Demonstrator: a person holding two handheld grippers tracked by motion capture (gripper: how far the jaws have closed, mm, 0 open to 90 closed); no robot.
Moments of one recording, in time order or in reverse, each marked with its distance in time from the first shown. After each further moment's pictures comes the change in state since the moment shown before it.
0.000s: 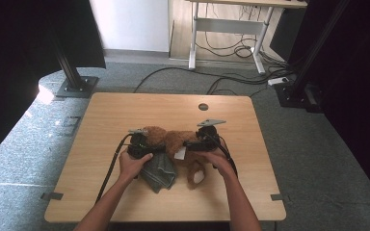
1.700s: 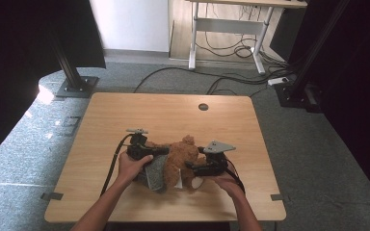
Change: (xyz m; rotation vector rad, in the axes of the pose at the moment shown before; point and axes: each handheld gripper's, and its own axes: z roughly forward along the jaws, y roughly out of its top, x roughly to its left) left arm -0.023 0.002 -0.018 -0.001 -0.122 -0.006; right arm 0.031 -0.059 -0.042 -0.113 0.077 -0.164
